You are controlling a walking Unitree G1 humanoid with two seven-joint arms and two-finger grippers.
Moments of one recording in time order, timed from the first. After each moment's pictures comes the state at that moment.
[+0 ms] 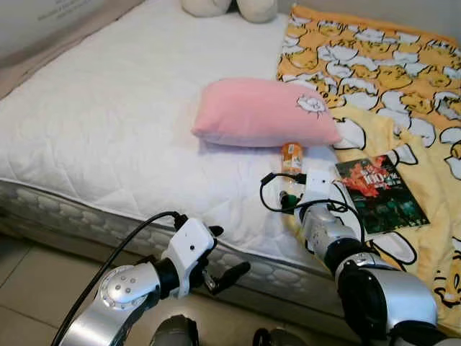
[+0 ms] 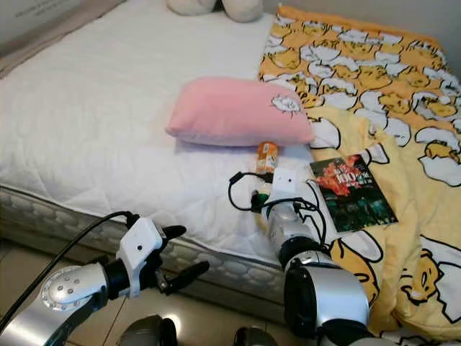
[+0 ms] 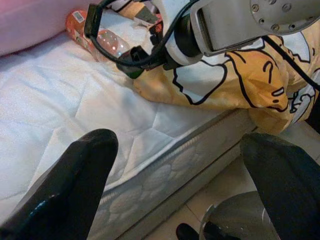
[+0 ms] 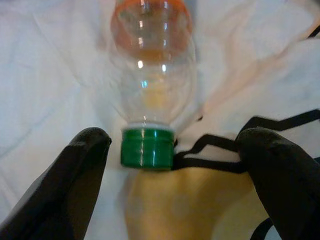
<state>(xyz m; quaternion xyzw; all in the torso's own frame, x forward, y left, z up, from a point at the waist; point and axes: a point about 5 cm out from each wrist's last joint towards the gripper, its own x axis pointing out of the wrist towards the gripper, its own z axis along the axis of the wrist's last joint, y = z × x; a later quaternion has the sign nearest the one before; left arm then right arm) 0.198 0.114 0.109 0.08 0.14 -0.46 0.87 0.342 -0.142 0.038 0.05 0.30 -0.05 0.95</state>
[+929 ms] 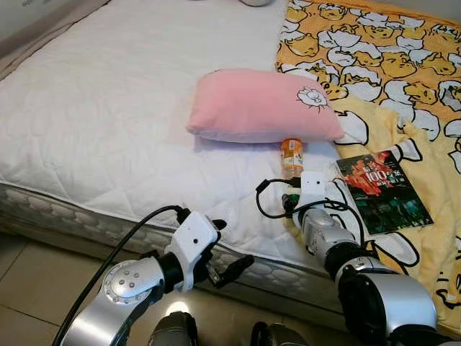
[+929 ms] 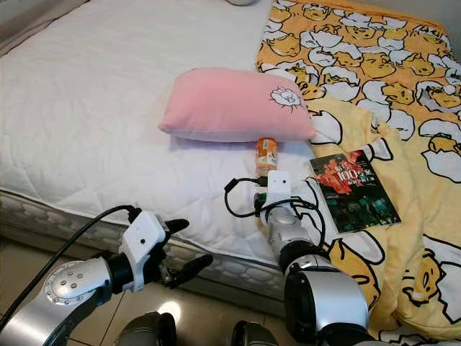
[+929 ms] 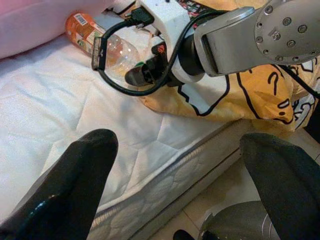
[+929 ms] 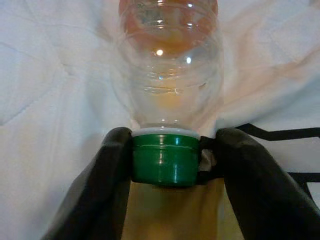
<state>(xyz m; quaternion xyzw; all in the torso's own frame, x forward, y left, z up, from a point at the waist) 0.204 0.107 0.116 0.08 0.13 -0.45 0.88 0.340 -0.139 0.036 0.01 0.28 -0.01 0.96</state>
